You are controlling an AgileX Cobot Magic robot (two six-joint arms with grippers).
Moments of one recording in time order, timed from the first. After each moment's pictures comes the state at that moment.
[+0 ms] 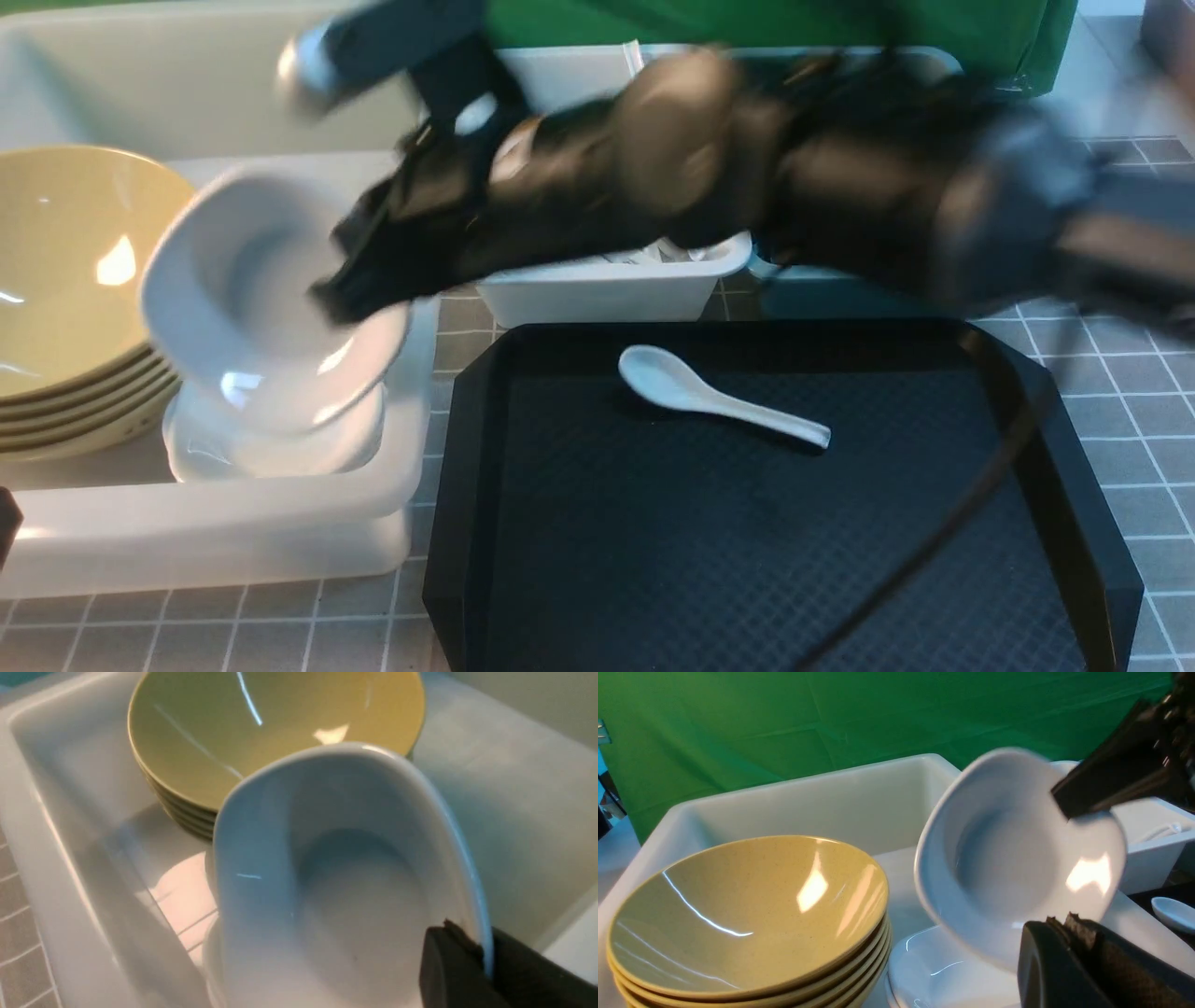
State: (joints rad) right arm 0.84 1.94 -1.68 0.42 0.38 -0.34; left arm 0.05 -0.02 -0.28 -0.41 0.46 0.49
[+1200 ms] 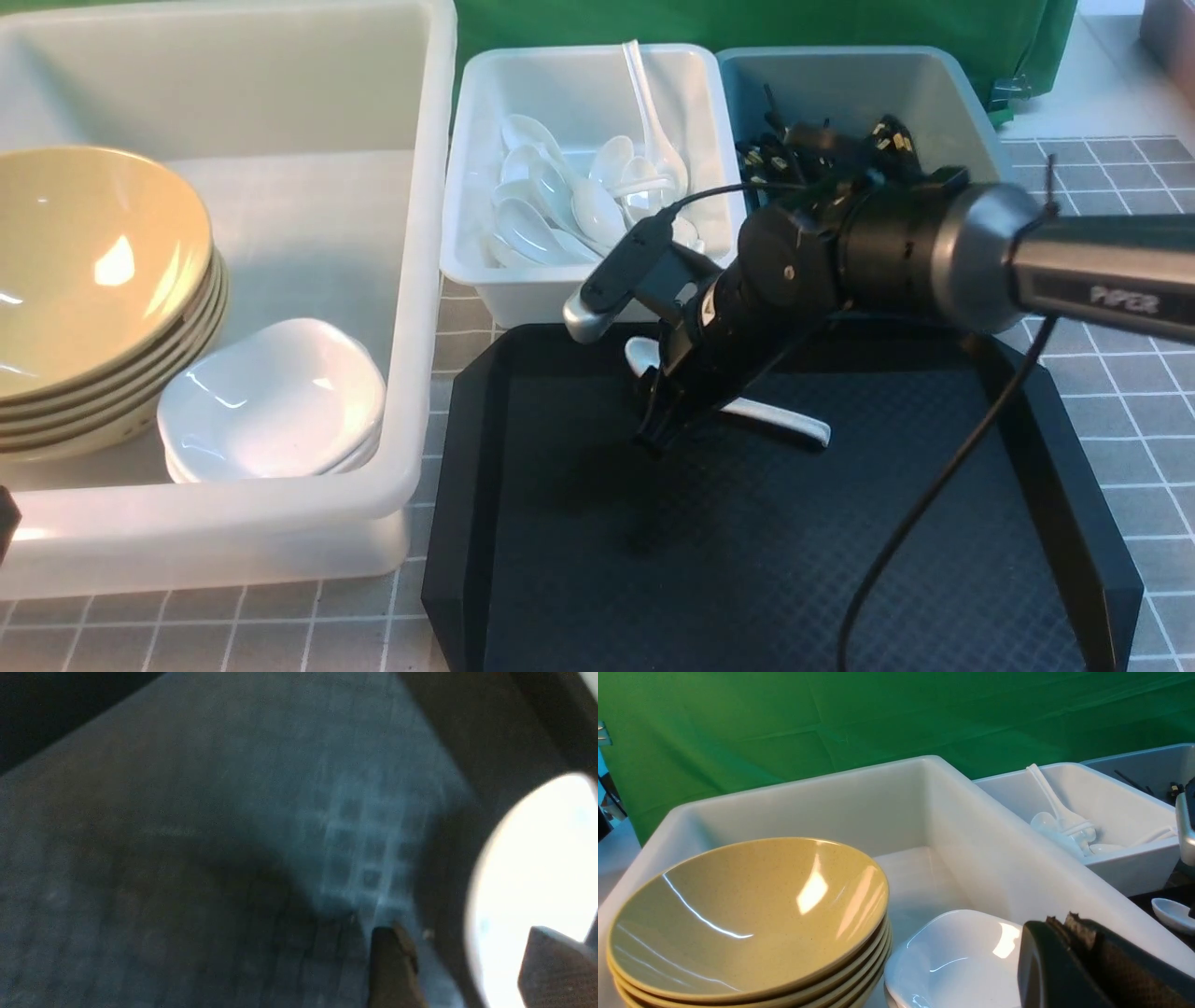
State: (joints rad) right arm 0.60 2.04 -1.43 0.05 0.55 -0.36; left arm 0.05 -0.02 -0.28 -0.41 0.45 0.49
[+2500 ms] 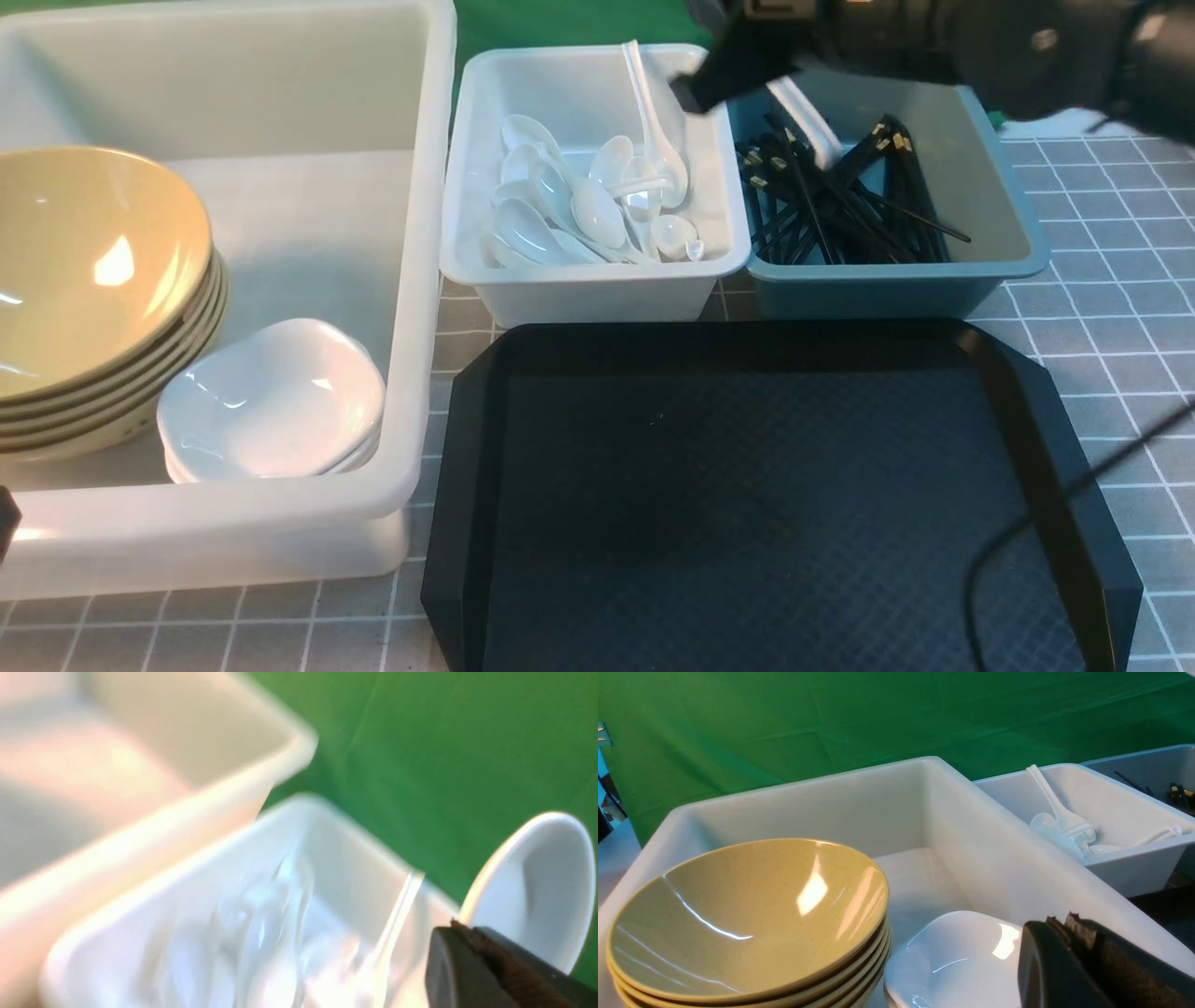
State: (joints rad) right arm 0.49 1.75 -1.50 0.06 0.11 -0.37; left arm 0.05 -0.02 -0.28 -0.41 0.45 0.49
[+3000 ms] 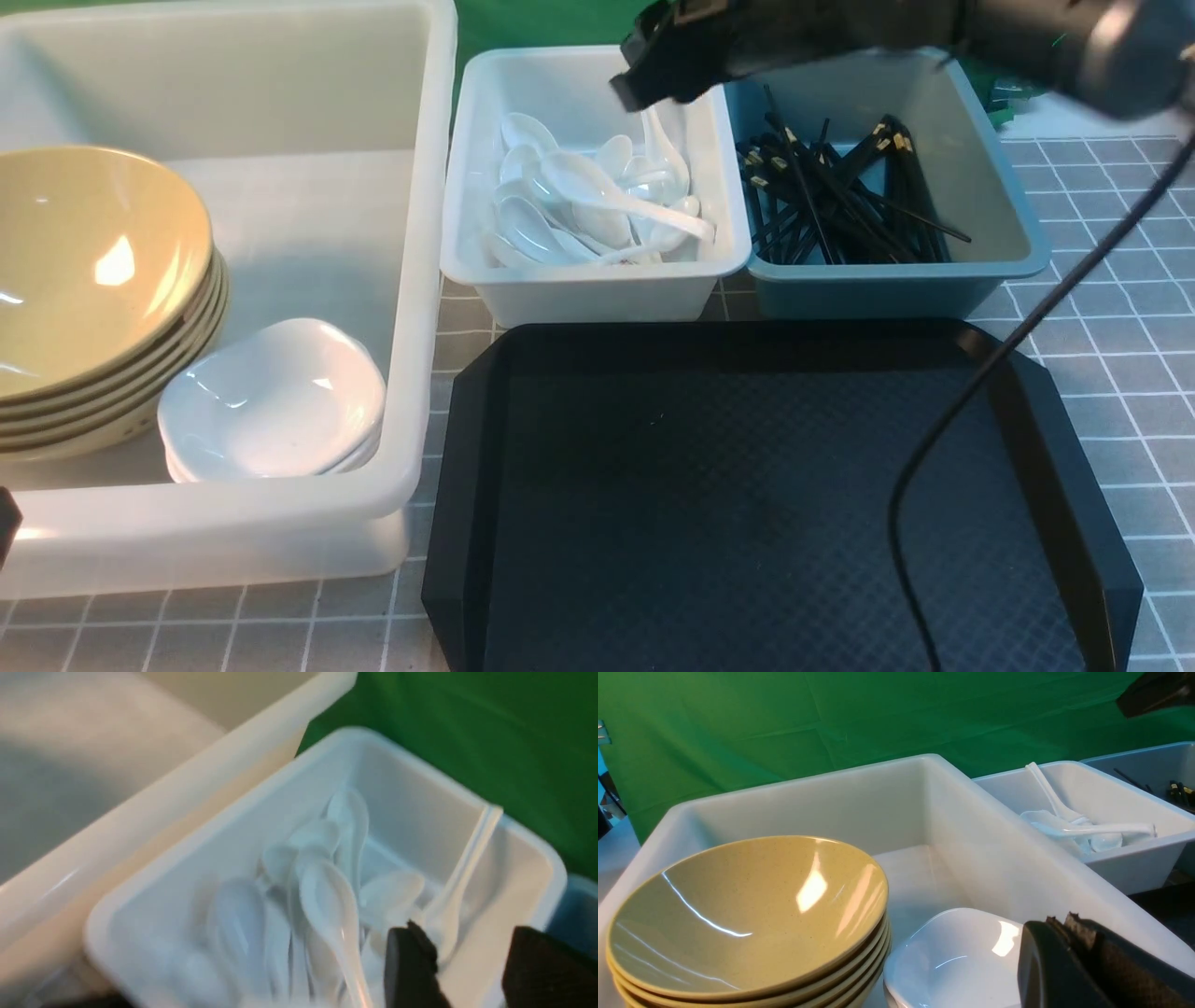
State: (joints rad) right arm 0.49 1.86 -1.83 0.05 0.63 -0.29; left arm 0.05 -0.02 -0.28 -0.41 0.46 0.49
